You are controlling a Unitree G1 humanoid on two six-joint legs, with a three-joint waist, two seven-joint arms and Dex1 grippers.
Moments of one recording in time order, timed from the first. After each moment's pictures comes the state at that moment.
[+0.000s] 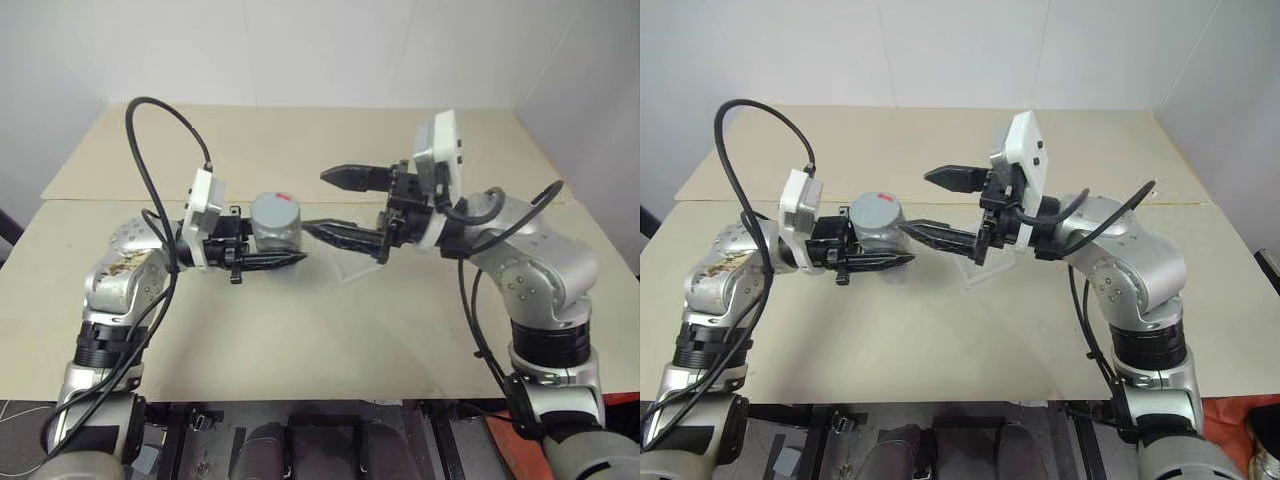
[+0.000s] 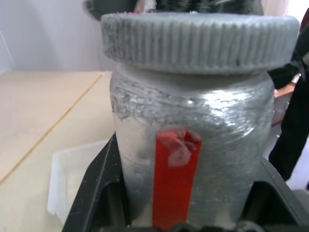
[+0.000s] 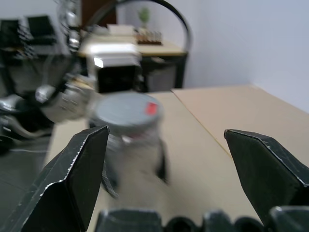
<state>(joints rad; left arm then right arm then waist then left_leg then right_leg) -0.63 0.59 0.03 0.00 -0.59 0.39 -1.34 -0.77 -0.45 0.04 -0.38 0.69 0.75 0.79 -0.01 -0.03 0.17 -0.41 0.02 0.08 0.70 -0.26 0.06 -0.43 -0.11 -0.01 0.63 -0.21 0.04</state>
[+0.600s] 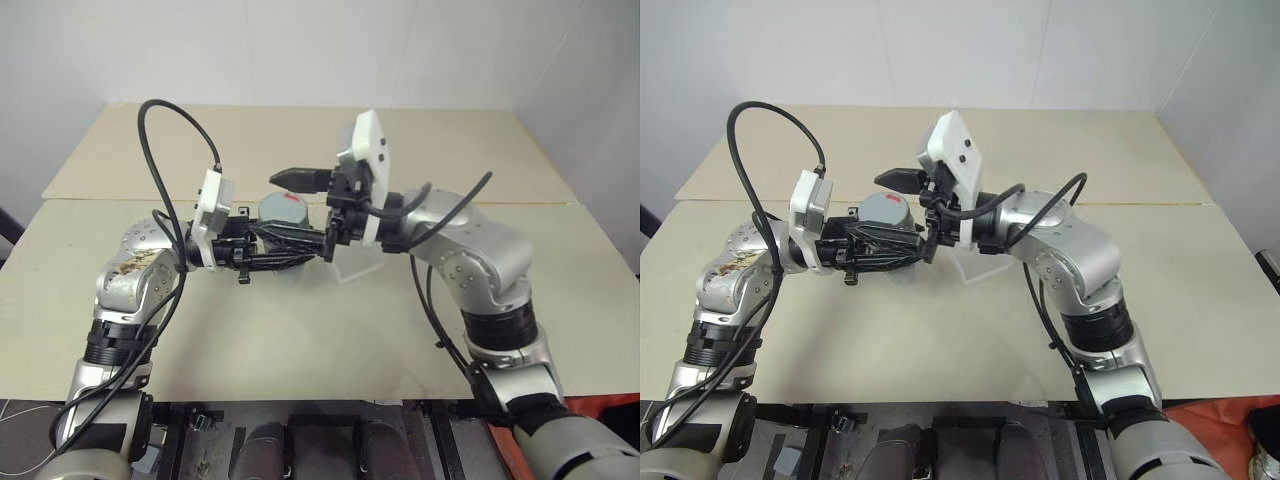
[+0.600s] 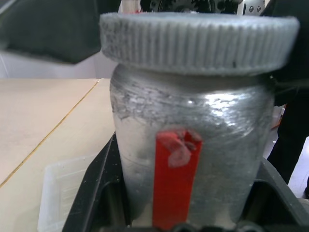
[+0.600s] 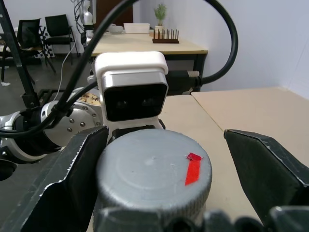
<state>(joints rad) -0.63 0.57 0.02 0.01 -0.59 0.39 -1.34 -0.88 -0.30 0.18 -0.26 0.58 0.75 0.74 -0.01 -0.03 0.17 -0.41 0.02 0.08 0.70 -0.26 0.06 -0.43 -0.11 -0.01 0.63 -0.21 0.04</state>
